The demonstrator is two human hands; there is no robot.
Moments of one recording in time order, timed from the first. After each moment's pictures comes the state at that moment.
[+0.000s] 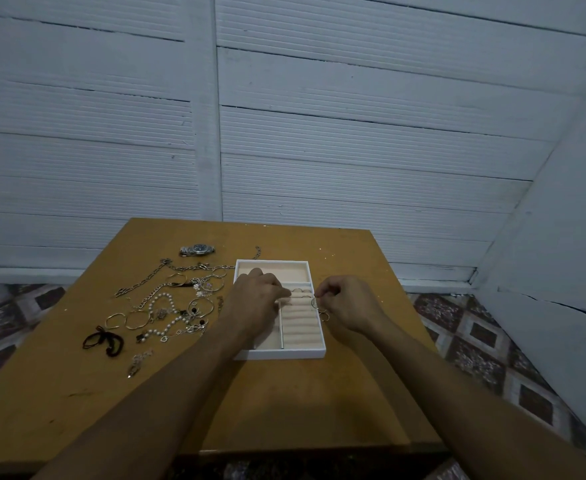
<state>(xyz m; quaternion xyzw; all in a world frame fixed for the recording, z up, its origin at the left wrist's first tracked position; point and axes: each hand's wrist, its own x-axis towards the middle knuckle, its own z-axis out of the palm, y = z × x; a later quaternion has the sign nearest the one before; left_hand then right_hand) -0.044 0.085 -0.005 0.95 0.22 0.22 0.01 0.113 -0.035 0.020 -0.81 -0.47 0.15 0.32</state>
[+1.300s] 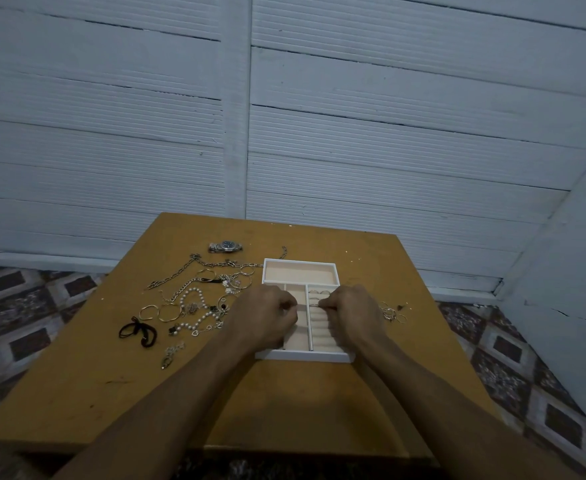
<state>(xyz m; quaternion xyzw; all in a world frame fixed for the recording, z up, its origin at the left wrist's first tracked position) -0.085 0.080 -0.005 0.91 0.30 0.25 0.15 0.083 -0.009 -0.008 -0.81 -0.56 -0.06 0.13</state>
